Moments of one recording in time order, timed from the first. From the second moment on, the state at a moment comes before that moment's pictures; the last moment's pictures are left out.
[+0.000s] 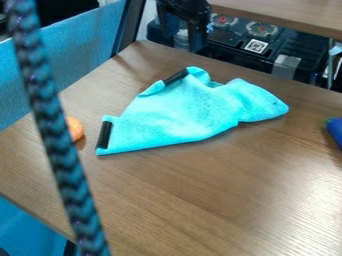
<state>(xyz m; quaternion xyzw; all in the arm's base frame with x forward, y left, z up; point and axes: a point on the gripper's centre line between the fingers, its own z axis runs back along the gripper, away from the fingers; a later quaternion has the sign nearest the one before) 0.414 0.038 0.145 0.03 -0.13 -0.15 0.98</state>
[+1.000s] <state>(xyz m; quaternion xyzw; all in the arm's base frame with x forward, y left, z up) 0.415 0.085 0.086 0.02 -0.15 -0.21 0.97</state>
